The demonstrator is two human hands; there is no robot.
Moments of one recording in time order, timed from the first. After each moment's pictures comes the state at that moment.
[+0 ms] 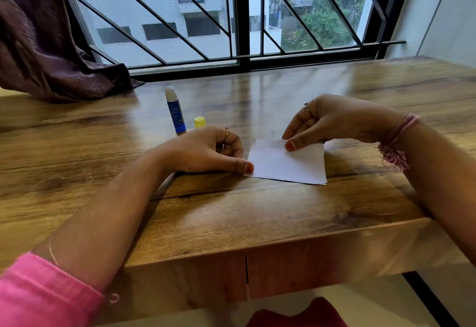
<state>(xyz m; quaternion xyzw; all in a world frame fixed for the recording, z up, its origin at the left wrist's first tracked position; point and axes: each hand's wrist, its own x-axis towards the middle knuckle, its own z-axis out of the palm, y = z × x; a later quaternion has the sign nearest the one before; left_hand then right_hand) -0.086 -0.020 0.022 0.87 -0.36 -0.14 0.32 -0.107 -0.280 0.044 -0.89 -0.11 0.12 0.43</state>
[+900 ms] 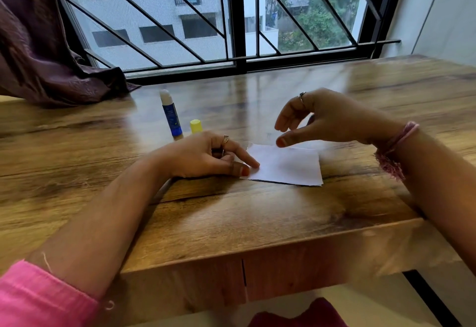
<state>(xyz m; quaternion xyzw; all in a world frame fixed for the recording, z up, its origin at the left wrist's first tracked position) -0.083 -0.019 0.021 0.83 -0.41 -0.19 0.34 -0.119 -0.272 0.050 -0.92 -0.21 -0.04 0.33</state>
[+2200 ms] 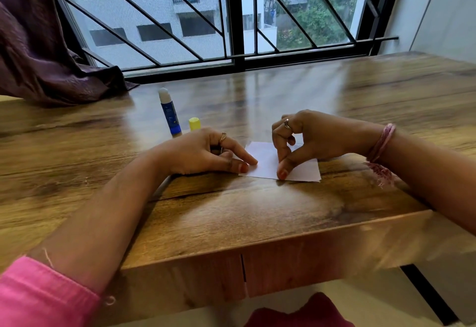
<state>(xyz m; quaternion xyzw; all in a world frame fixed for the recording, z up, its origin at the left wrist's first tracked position) -0.080 -0.017 0.019 0.83 -0.41 -0.19 0.32 -0.122 -0.262 0.033 -0.91 -0.35 0.02 0.23</state>
